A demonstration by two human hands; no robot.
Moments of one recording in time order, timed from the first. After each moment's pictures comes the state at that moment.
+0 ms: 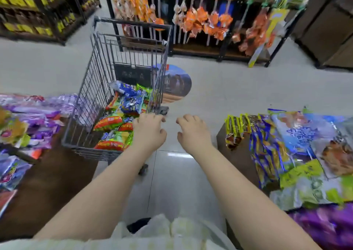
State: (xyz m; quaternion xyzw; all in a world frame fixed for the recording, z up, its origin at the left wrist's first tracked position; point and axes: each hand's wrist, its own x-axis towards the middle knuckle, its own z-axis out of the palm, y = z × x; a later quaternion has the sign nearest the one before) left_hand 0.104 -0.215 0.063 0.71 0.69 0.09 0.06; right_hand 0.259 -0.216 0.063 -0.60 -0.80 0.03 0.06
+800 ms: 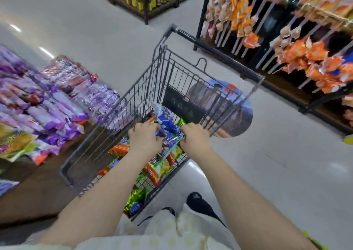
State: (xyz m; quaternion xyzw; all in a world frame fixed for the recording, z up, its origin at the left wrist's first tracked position) left_hand -0.051 0.112 0.011 0.44 0.88 0.07 0.14; right_hand 0.090 0.213 0.015 -0.38 -0.92 0.13 -0.04
